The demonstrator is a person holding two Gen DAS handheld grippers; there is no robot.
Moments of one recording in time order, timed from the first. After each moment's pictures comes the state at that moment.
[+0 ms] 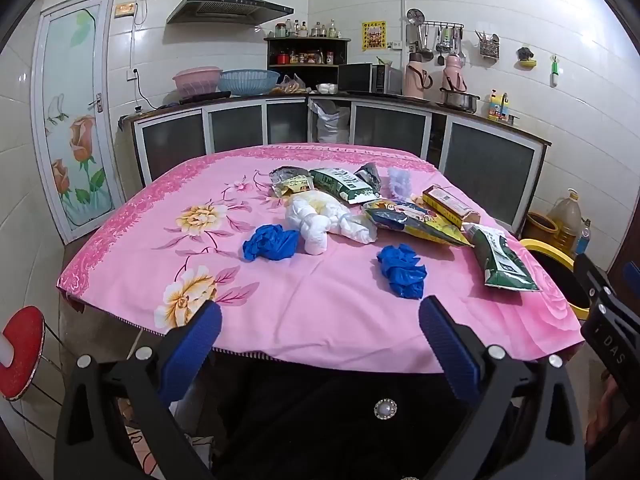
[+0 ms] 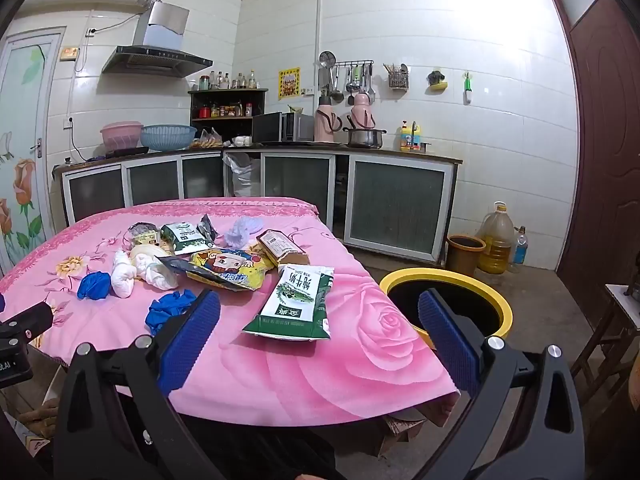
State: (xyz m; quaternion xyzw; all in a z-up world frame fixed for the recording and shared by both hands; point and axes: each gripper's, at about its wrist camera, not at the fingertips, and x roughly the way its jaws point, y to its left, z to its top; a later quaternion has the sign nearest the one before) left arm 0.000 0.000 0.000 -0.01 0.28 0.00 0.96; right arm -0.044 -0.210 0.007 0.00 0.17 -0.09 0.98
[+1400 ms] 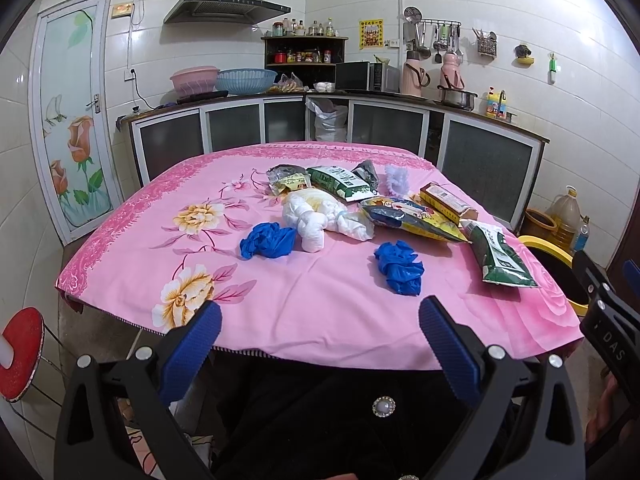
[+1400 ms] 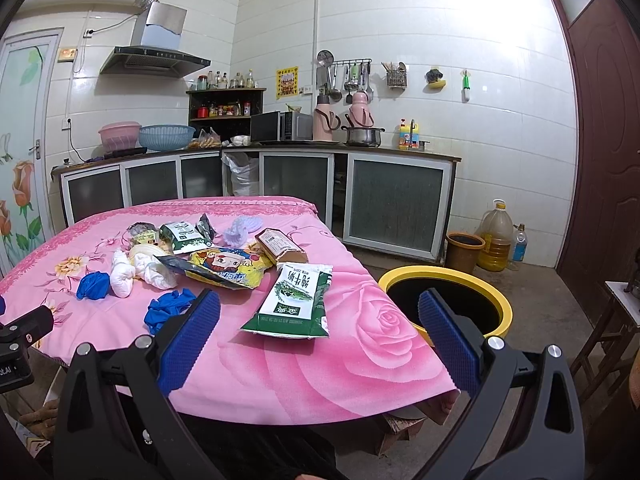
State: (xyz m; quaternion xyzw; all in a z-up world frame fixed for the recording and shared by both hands) left arm 0.000 -0.003 -0.001 0.00 0.27 0.00 0.96; right arm -0.045 -0.212 0.006 0.00 0.16 -0.09 0.98
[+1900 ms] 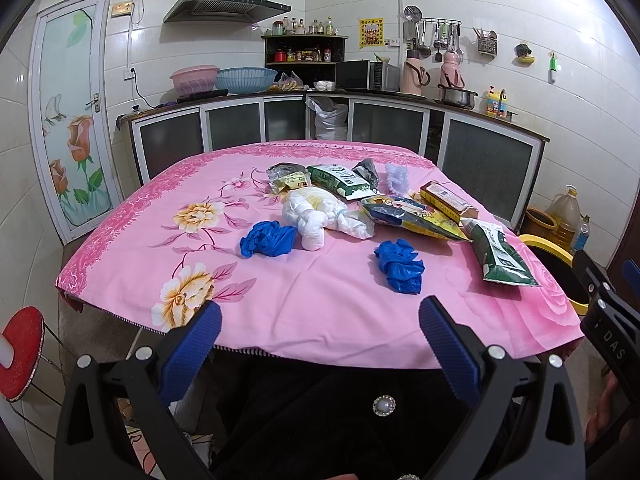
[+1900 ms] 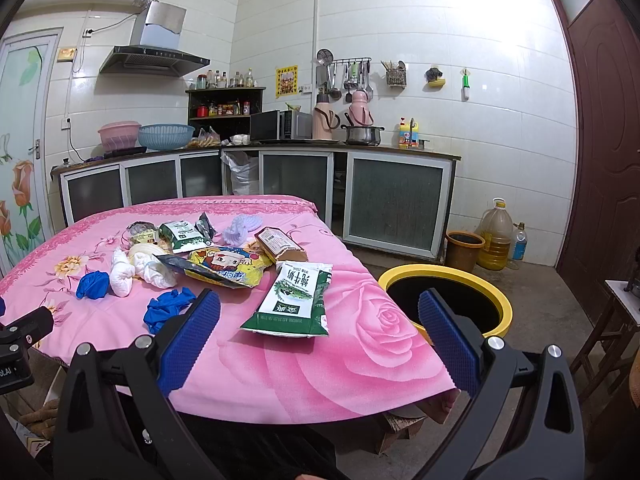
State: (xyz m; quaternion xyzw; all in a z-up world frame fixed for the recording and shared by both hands) left arm 0.000 -0.006 -0.007 0.00 0.28 0.00 0.96; right arm -0.045 -0.212 0.005 0.00 0.16 -0.09 0.98
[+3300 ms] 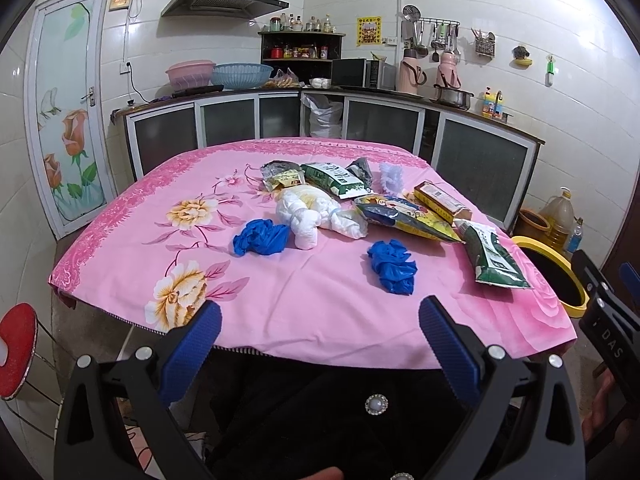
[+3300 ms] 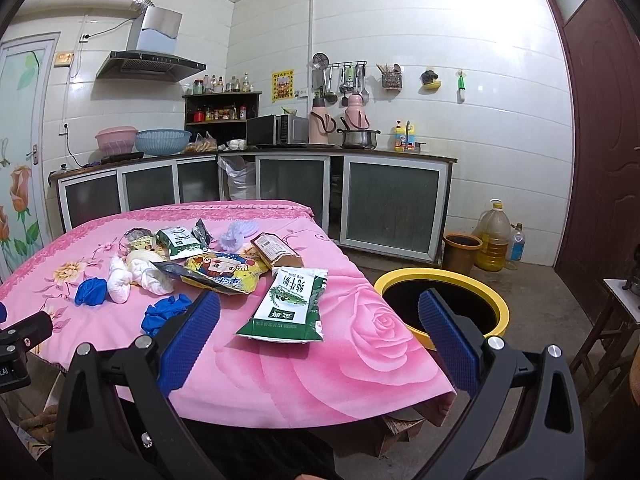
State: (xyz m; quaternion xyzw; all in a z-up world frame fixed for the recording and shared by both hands) left arm 0.002 -0.003 -0.001 -0.01 0.29 -0.01 0.96; right arm -0.044 -0.217 0.006 0.01 0.16 -0.09 0.98
